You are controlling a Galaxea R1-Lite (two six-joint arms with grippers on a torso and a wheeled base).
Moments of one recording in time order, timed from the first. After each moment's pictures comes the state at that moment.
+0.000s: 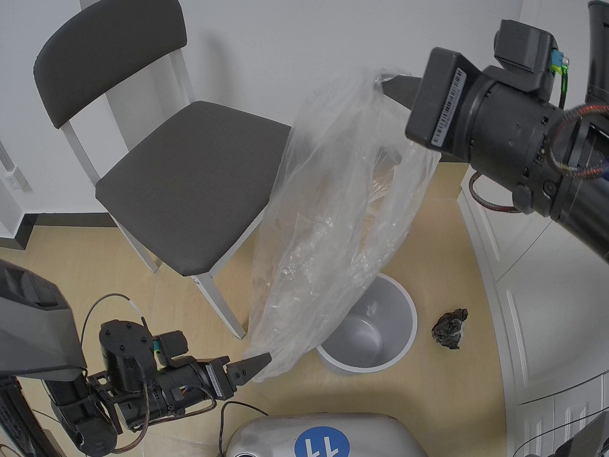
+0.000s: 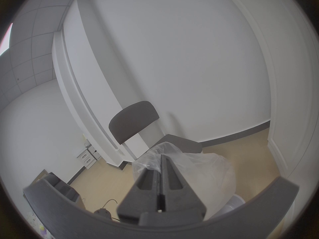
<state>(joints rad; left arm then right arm) -0.58 1.98 -0.07 -1.53 -0.16 -0.66 1.01 1.51 -1.22 -0.42 -0.46 0.24</state>
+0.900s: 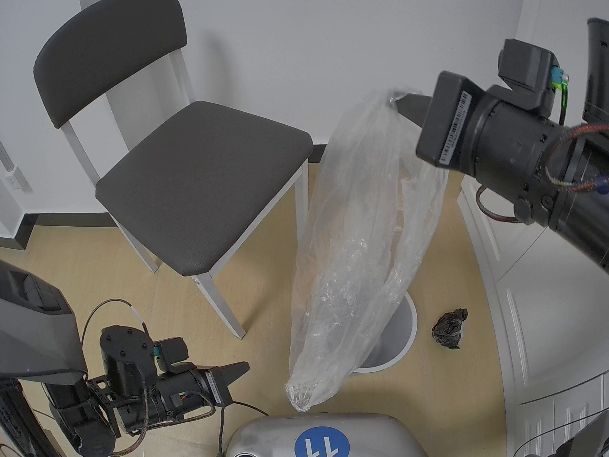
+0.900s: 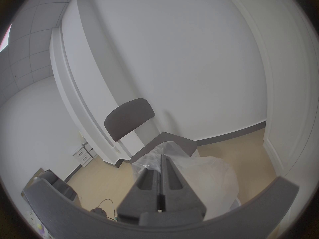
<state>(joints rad) -0.59 1.99 -0.04 -1.53 -0.16 -0.65 0.98 1.50 -1.18 -0.42 -0.46 0.24</state>
